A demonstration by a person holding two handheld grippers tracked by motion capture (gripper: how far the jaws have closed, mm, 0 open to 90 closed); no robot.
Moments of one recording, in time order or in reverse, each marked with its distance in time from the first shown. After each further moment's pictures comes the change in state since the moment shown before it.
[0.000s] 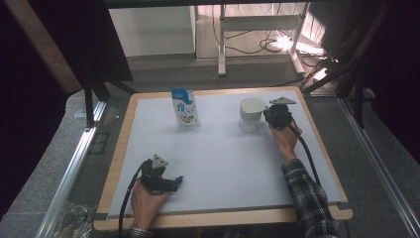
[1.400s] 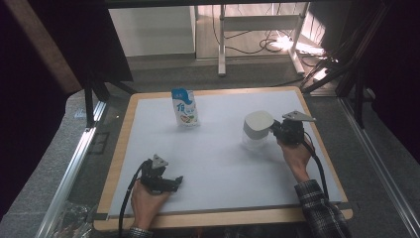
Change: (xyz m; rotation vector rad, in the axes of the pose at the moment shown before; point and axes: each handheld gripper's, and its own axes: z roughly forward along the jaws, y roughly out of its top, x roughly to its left) left arm 0.000 0.000 0.000 0.000 0.001 0.000; right arm 0.011 -0.025 -0.087 -0.095 0.139 0.051
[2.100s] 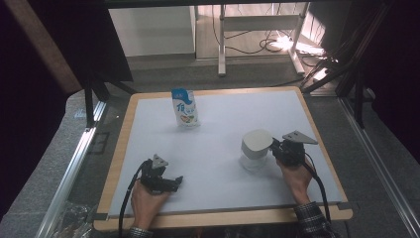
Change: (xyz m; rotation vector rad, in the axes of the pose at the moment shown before) left arm 0.000 0.000 0.000 0.000 0.001 0.000; right arm 0.032 -0.040 -0.037 0.013 0.014 0.024
